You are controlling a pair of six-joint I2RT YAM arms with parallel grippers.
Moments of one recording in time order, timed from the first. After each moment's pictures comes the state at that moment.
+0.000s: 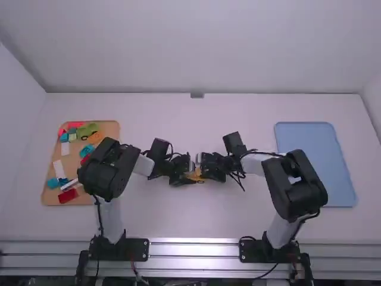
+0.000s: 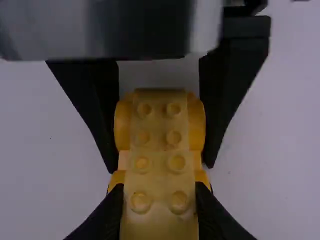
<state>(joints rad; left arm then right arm) -0.31 2.00 0.73 0.25 0.90 0.97 0.39 1.84 0.79 -0.13 -0.76 -1.04</state>
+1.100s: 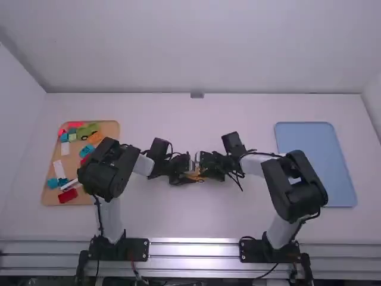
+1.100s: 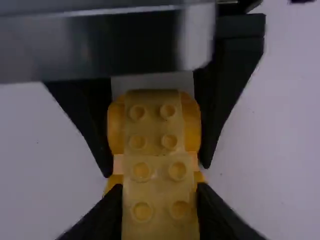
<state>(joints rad) -0.31 2.00 0.74 0.25 0.88 0.96 0.39 1.83 0.79 -0.10 -0.72 -1.00</state>
